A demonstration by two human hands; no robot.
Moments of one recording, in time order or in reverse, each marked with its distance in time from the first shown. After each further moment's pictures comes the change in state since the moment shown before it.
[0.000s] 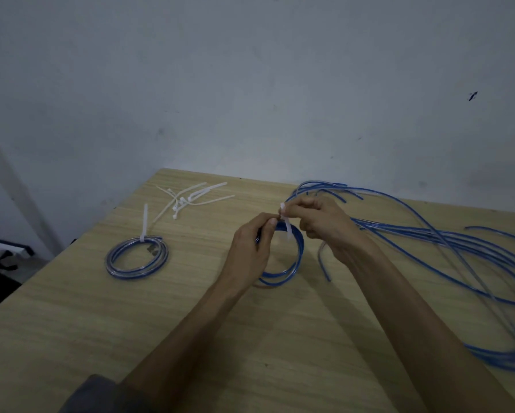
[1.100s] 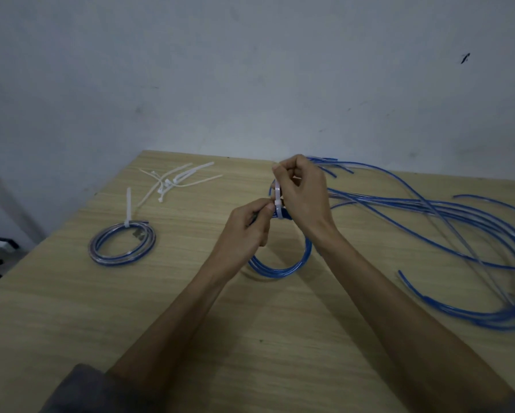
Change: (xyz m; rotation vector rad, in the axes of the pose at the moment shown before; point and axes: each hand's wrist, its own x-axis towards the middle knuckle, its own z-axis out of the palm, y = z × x) left_hand -0.006 0.011 0.000 -0.306 -0.184 -0.284; right_hand 0.006 0.013 0.032 -0.050 0.428 -0.405
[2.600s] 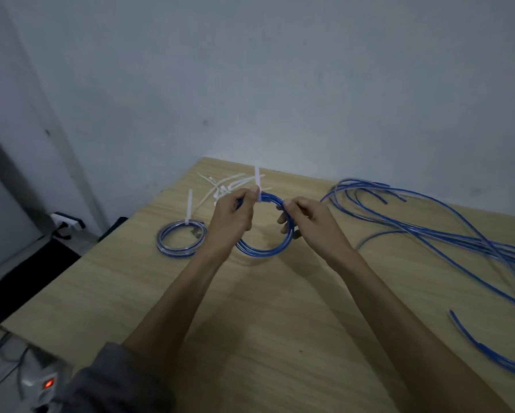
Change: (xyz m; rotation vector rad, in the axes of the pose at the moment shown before) left_hand 0.005 0.003 -0.096 0.063 0.383 -0.040; right_hand -0.015 -0.010 0.042 0.100 -0.469 0.172
